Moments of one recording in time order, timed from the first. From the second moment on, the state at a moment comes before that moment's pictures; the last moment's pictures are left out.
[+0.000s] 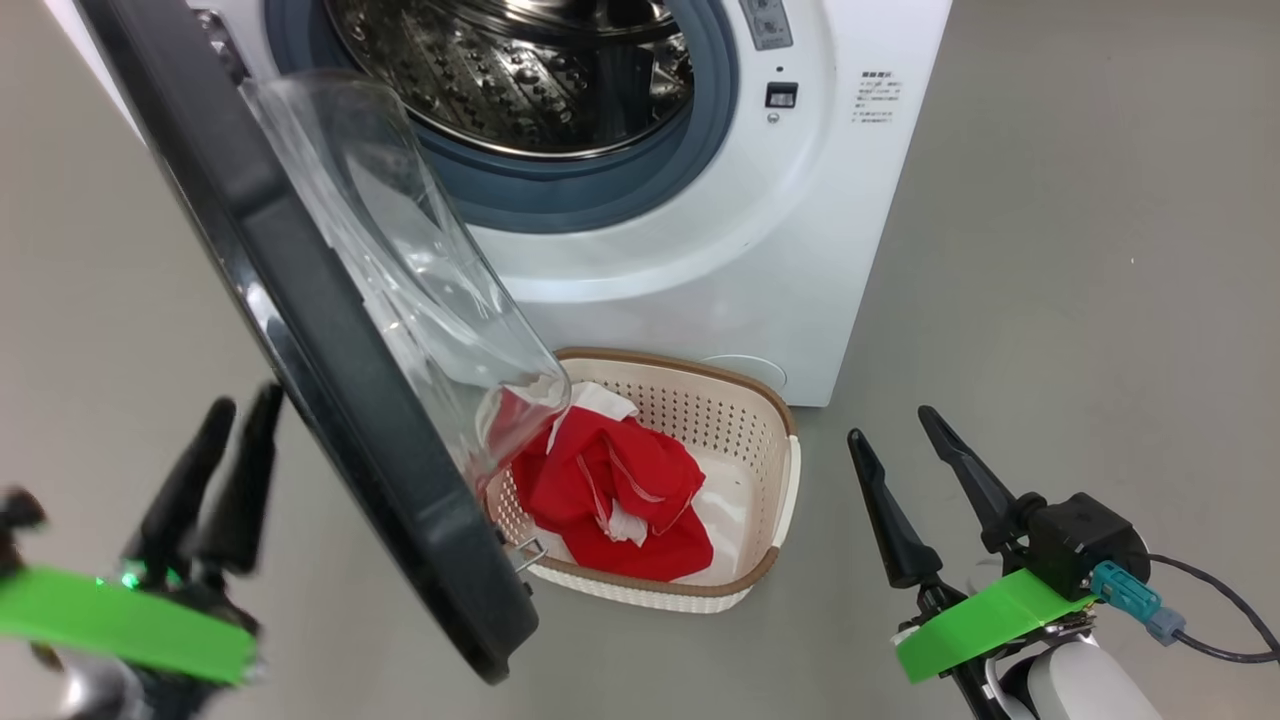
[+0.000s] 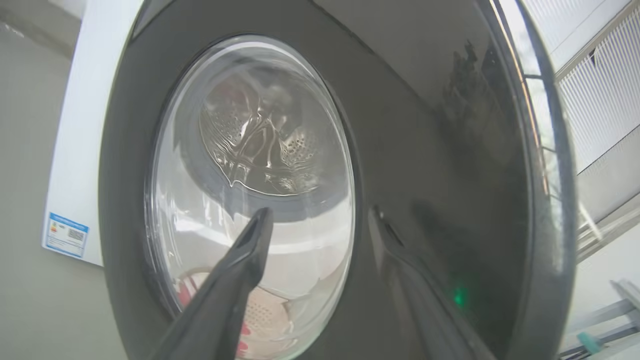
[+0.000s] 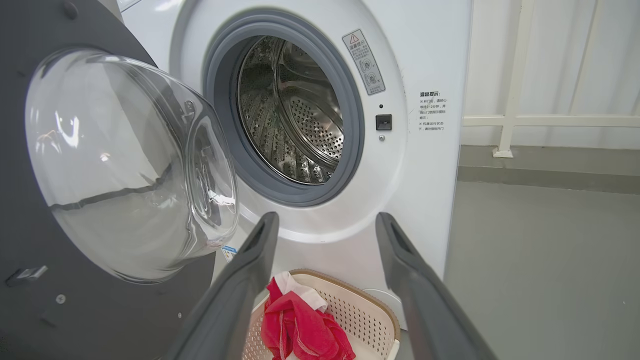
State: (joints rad) left arm -0.16 0.14 0.16 -0.11 -0.95 -0.12 0.27; right arm -0.15 -0.06 0.18 0.24 0.31 0.12 -0.26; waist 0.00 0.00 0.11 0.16
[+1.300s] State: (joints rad) left arm -0.03 0.04 0.19 0.10 -0.16 -0.12 -0.25; right arm -0.15 -0.06 0.18 0.23 0.32 0.12 -0.26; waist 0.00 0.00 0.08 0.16
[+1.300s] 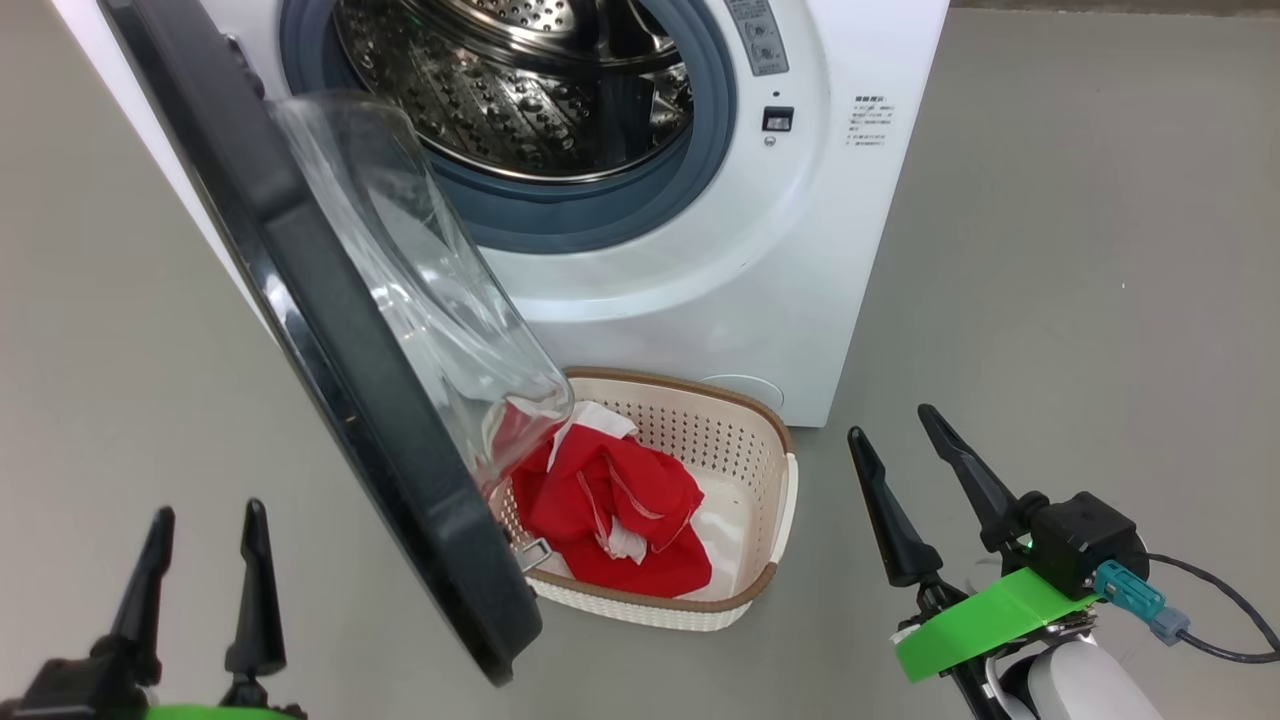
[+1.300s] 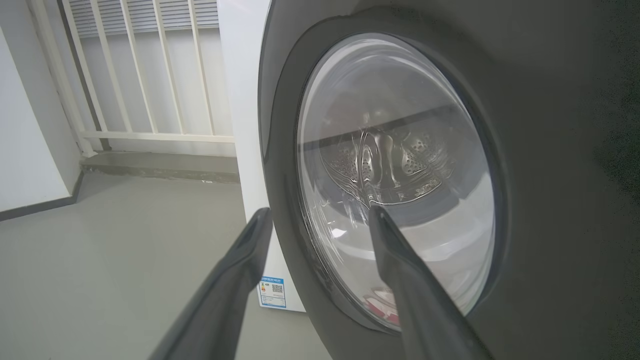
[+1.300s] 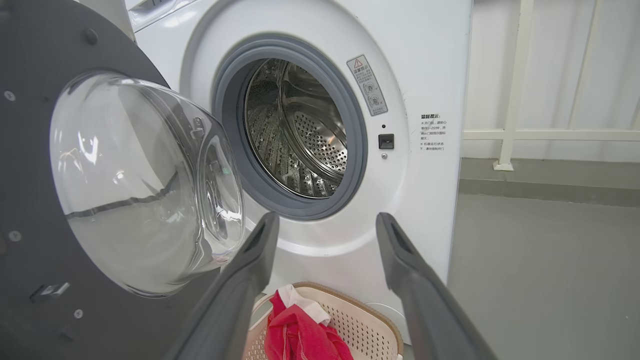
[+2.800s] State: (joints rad) left arm -0.11 0.04 0.06 -0.06 -1.44 -0.06 -0.13; right arm -0.15 -0.06 0.19 0.24 0.35 0.12 -0.26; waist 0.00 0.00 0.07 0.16
